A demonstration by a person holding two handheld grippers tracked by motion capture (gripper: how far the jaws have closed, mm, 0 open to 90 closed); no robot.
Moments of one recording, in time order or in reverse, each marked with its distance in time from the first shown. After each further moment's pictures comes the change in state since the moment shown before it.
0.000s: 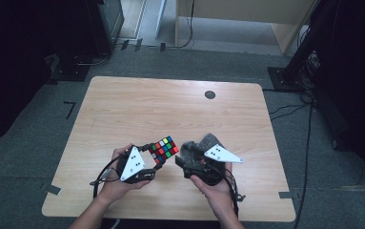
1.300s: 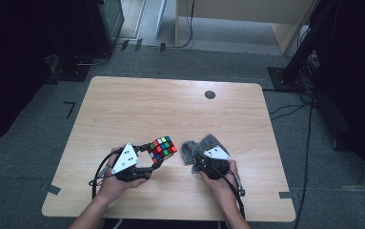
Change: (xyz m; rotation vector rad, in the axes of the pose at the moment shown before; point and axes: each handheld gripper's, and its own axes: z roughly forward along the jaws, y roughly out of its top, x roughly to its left) left arm 0.006 0.001 -0.004 -0.028 -0.117 -0.099; right arm -0.066 -0.062 0.038 0.308 -0.438 -0.181
